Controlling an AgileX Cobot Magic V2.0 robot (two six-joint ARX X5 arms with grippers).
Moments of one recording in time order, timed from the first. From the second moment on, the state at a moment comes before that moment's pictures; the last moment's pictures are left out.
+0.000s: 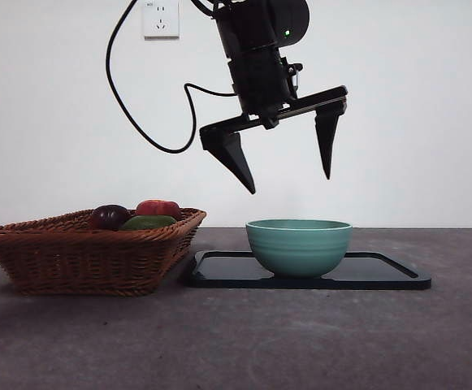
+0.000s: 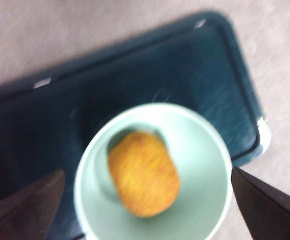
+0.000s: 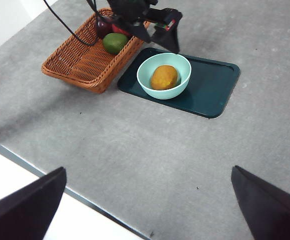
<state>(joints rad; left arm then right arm) -0.72 2.31 2.31 -1.10 0.04 -0.34 0.48 0.37 1.18 -1.33 -0.12 0.18</state>
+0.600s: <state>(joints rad) -0.75 2.34 2.32 -1.10 0.05 -0.35 0.48 0.37 1.18 -1.33 -0.12 0.18</state>
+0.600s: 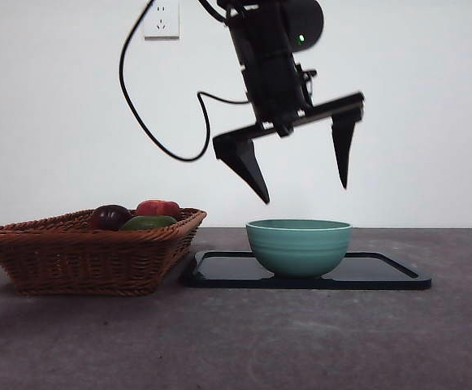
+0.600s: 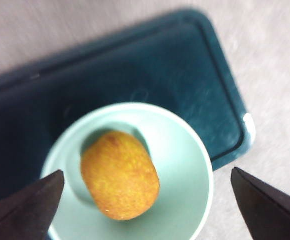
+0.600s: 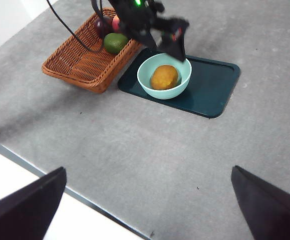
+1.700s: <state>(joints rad) -0.78 2.44 2.32 -1.13 -0.03 -0.31 0.48 0.37 1.18 -1.33 -0.13 0.18</state>
